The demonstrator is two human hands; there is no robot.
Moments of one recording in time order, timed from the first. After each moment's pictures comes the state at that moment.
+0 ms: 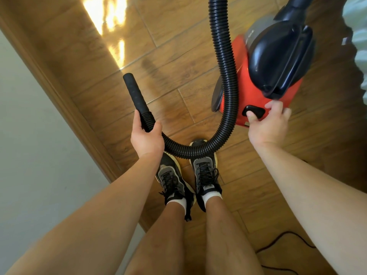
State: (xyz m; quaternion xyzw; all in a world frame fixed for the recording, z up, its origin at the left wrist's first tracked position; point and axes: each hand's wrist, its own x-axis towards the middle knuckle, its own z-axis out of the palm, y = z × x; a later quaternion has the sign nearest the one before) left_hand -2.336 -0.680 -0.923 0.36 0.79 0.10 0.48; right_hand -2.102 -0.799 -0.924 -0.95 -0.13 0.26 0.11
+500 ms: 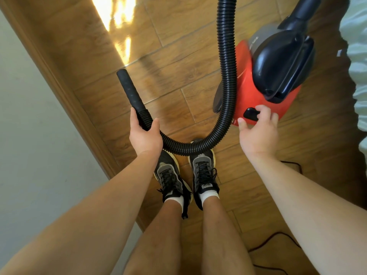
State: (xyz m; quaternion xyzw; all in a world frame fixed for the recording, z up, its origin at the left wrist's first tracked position) left_hand -2.350 -0.676 -0.915 0.36 0.80 0.11 0.47; right_hand -2.130 -0.793 -0.897 -0.93 -0.20 0.28 0.10
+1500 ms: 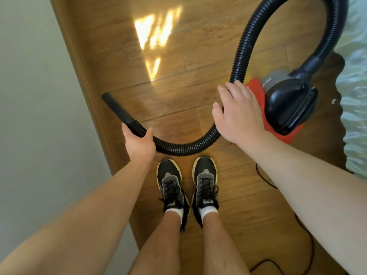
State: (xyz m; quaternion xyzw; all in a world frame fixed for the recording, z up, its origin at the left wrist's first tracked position) left_hand -2.397 -0.637 -0.887 0.29 0.83 0.12 0.46; right_hand -2.160 -0.654 -0.831 -0.77 -0.59 0.23 -0.04
